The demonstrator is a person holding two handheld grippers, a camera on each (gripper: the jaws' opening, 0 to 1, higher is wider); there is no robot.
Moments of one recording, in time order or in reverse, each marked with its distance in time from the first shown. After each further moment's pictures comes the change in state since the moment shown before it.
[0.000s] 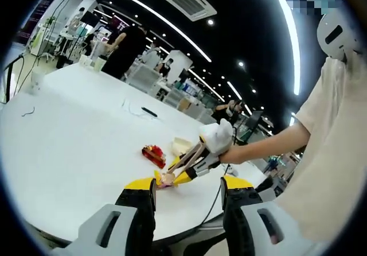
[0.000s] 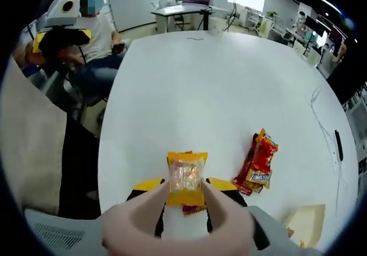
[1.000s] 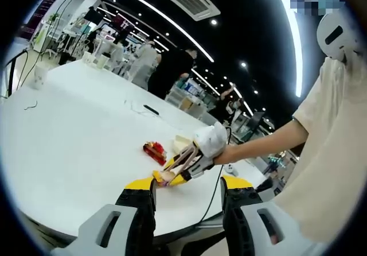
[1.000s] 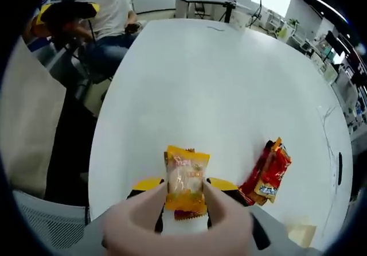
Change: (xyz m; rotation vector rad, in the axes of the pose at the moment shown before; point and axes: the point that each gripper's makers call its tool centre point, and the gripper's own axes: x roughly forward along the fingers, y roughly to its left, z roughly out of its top) left arm -0.004 0.000 -0.005 -0.023 0.000 0.010; right arm 0.021 0.005 -0.007 -0.152 0.084 0.029
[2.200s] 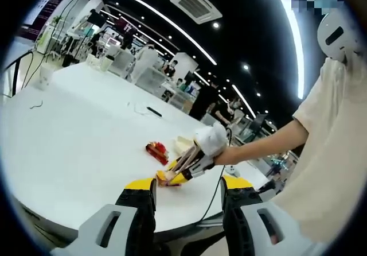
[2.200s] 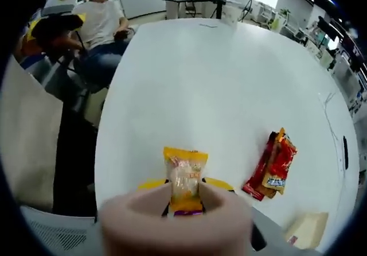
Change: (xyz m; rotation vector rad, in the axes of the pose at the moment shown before) left arm -0.011 -0.002 -0.005 0.005 -0.016 0.025; right arm -0.005 0.004 0.003 0.142 -0.037 0.006
